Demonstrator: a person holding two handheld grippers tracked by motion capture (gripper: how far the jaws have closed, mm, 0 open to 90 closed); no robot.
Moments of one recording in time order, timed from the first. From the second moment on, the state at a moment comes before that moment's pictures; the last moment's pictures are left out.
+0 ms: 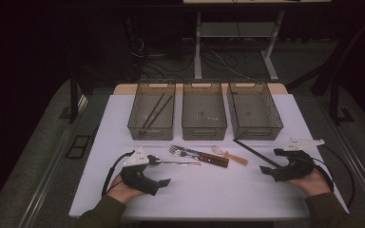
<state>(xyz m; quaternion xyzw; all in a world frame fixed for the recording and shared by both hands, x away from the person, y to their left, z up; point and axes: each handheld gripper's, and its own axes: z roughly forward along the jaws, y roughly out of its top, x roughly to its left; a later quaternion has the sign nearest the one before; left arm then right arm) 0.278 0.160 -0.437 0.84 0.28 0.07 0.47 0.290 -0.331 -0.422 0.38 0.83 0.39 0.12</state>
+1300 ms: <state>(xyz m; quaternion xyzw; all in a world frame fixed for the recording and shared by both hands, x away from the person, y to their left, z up) 0.279 0.161 -0.437 0.84 0.27 0.07 0.47 0.309 -0.368 -0.432 0.39 0.85 0.35 0.11</state>
